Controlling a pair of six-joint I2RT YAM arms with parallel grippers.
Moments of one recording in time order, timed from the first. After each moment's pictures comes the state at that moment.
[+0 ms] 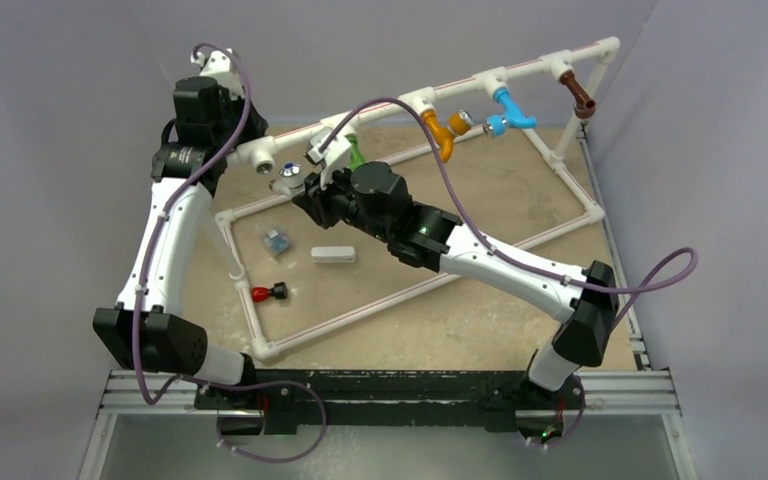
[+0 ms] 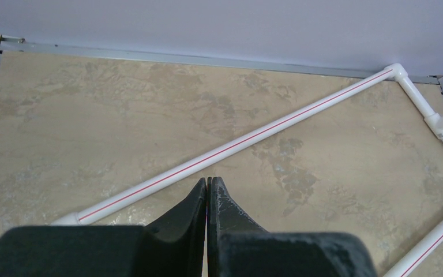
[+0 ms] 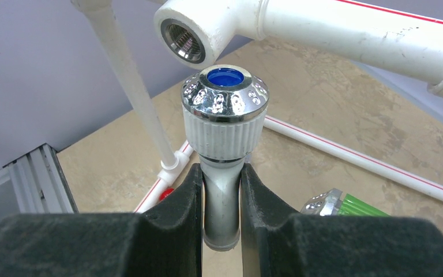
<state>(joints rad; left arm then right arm) -0.08 1.44 1.61 -0.54 0.11 -0.23 1.04 1.66 1.60 -0.08 0.13 0.10</state>
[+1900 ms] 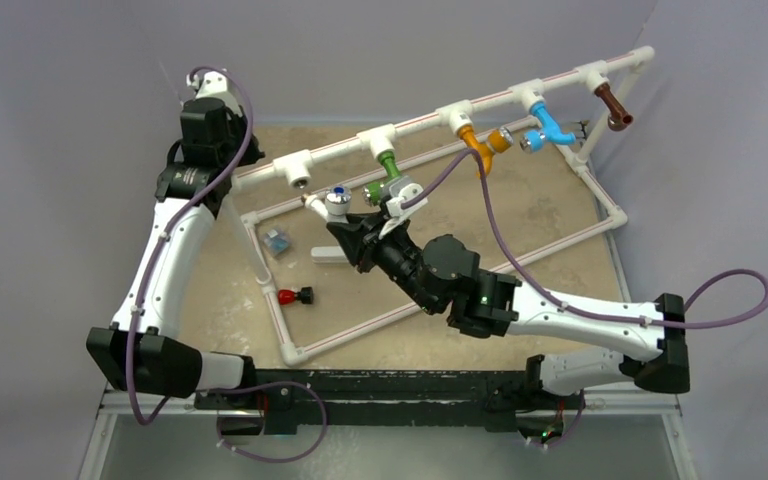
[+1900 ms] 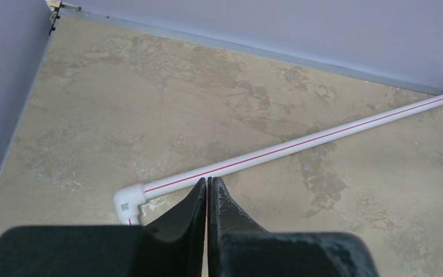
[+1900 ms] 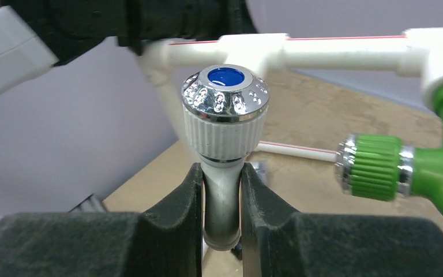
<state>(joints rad) -0.11 1.34 1.46 -0.52 -0.11 -0.28 1.31 1.25 1.21 0.15 0.47 0.18</state>
